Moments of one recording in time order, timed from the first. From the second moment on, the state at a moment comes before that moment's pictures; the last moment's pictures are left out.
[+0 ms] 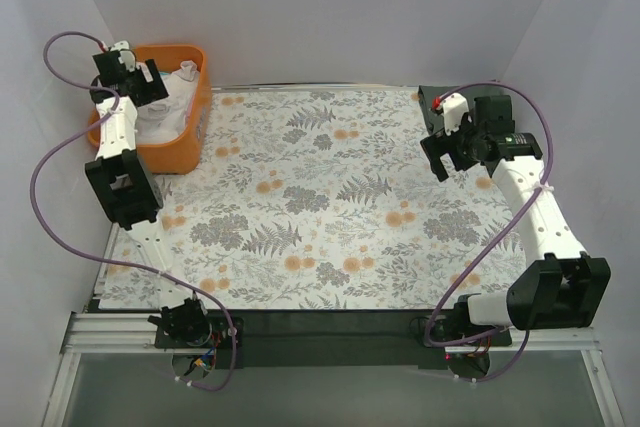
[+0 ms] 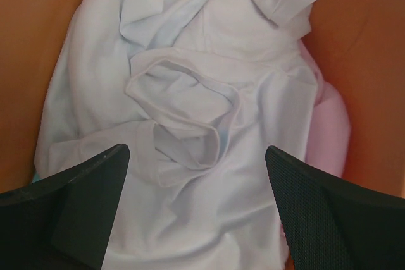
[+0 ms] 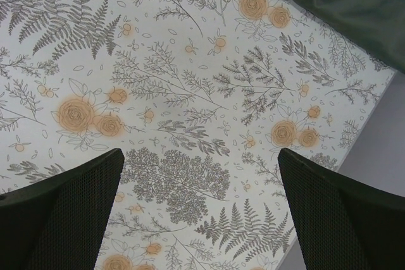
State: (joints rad) left arm 0.33 2.22 2.11 -0.46 0.14 -0.08; right arm 0.08 1.33 1.27 -0.77 -0.18 -0.47
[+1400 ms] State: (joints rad) left arm 0.34 1.86 2.25 0.09 0.40 -0.21; right arm 0.08 1.32 1.27 -0.77 -0.20 -0.47
